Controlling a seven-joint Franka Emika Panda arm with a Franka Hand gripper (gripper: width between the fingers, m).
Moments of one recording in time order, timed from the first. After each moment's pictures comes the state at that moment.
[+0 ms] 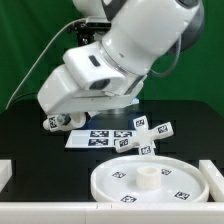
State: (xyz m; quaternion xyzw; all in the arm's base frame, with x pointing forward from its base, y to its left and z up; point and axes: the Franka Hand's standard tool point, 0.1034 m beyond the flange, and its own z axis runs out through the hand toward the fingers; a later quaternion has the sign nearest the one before) arm 0.506 -0.091 0.094 0.88 0.36 -0.25 0.18
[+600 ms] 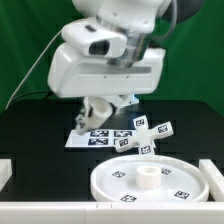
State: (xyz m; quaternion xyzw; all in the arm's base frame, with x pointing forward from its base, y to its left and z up) arm 0.534 -0.027 0.121 0.96 0.26 -0.11 0.06
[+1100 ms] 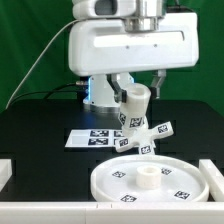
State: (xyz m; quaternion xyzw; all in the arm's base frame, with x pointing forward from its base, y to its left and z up) arm 0.578 0.003 0.153 0.98 0.18 0.07 0.01
